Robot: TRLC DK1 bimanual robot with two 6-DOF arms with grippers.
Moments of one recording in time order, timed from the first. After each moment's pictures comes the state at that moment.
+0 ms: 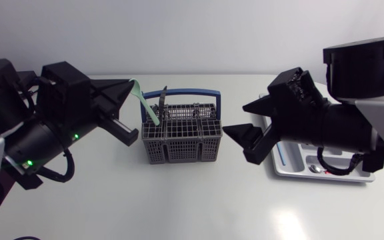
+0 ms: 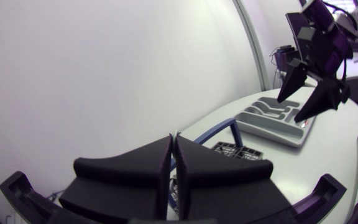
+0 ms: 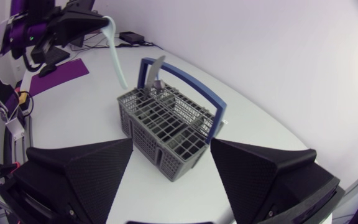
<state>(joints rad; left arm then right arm) -0.57 1.01 0.59 0.34 -0.08 0.33 0.55 1.07 0.77 -0.22 -0.16 -0.26</state>
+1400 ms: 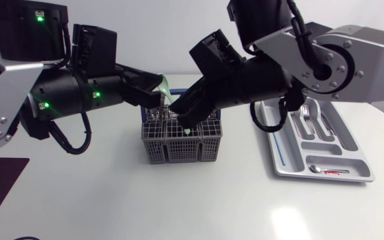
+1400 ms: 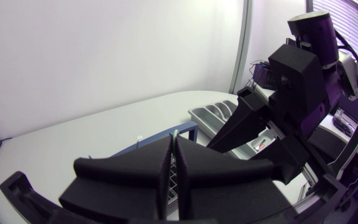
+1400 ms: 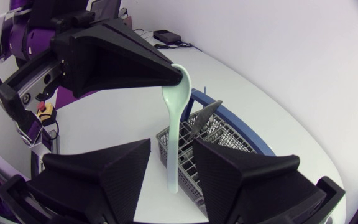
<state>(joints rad) -0.56 1.23 0.93 -0.02 0.11 -0.03 0.70 1.49 1.21 -0.34 -0.25 -0.18</state>
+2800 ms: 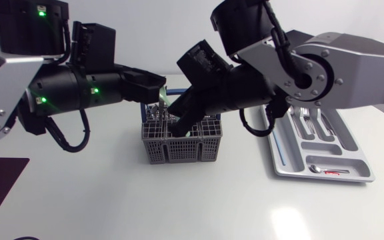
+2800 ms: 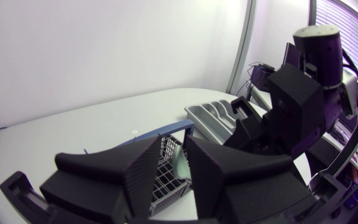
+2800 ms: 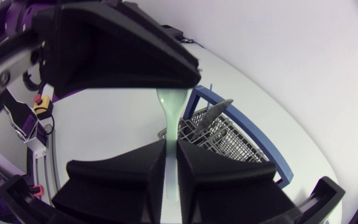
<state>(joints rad) -0.53 1.23 0.96 -0.07 0.16 -0.08 0.74 1.52 1.21 -0.32 -0.21 -0.21</state>
